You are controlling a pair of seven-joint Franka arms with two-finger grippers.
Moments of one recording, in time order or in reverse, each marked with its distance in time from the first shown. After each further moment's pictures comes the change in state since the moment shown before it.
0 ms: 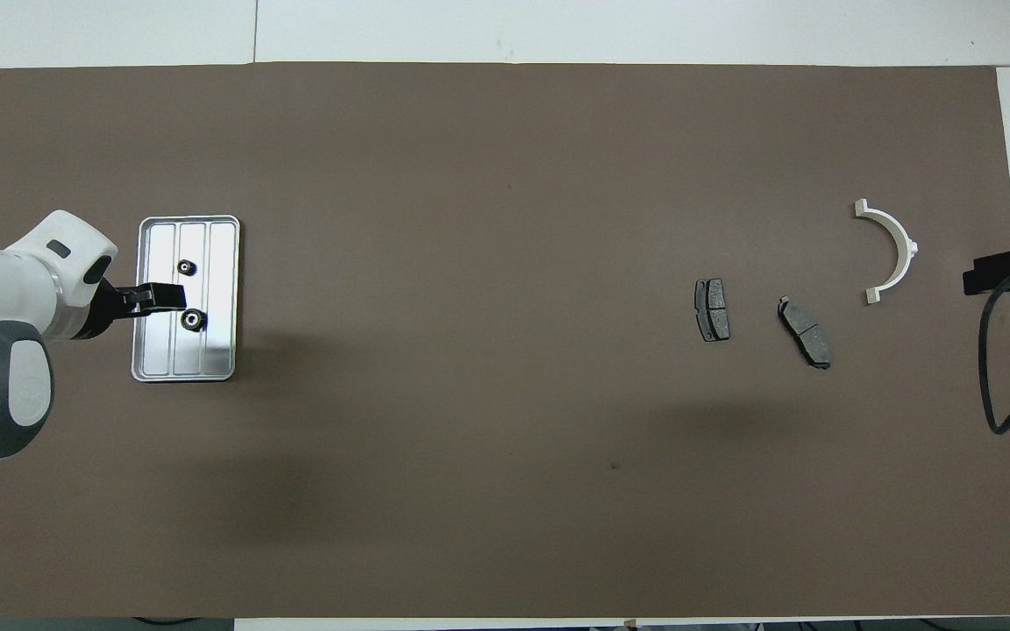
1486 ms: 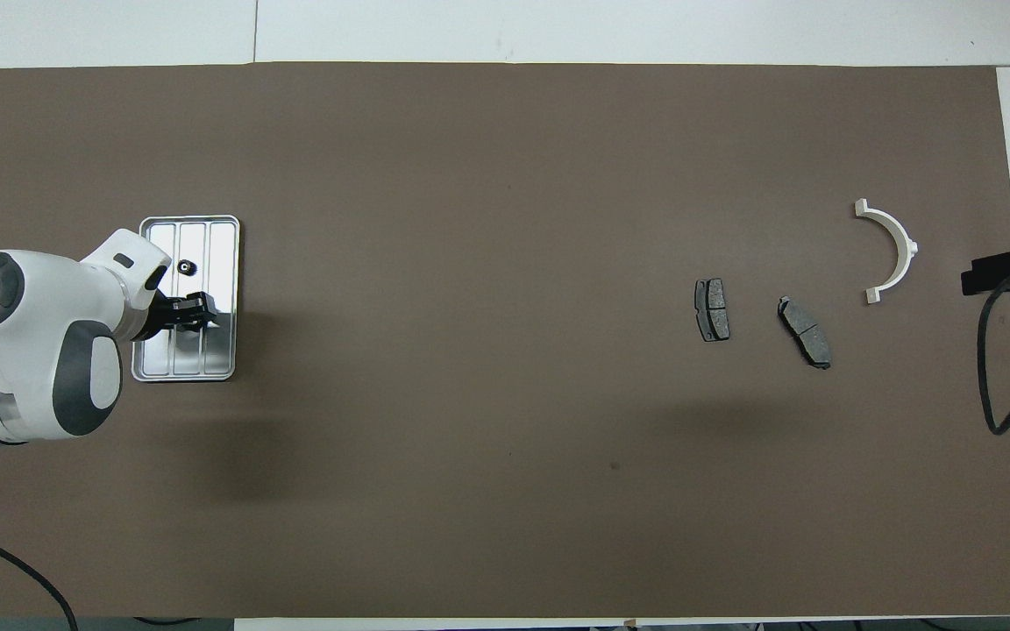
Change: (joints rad) left arm -0.001 0.156 -0.002 -0.007 0.000 0.103 -0.033; right arm 0.003 0.000 0.002 -0.006 0.000 0.007 -0.003
